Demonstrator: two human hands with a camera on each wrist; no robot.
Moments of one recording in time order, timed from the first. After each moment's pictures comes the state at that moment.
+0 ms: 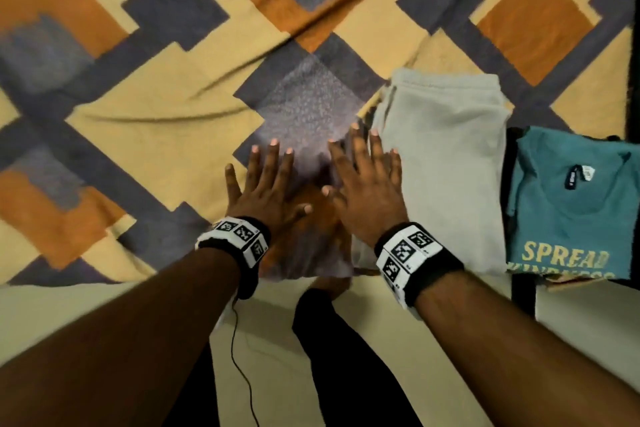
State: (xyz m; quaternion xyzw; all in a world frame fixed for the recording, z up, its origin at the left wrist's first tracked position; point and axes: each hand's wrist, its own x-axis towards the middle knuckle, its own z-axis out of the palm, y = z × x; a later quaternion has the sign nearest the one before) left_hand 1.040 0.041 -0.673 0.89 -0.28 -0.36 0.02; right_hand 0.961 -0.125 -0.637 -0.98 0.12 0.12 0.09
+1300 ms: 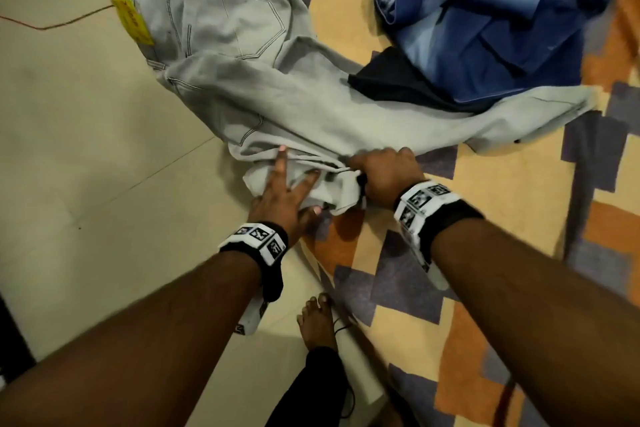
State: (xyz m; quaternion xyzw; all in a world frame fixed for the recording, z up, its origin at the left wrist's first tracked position) left_hand 1.229 0.689 -0.714 0.94 0.18 -0.20 0.21; right_hand 1.381 0.540 -0.675 -0.87 -0.39 0.30 -0.02
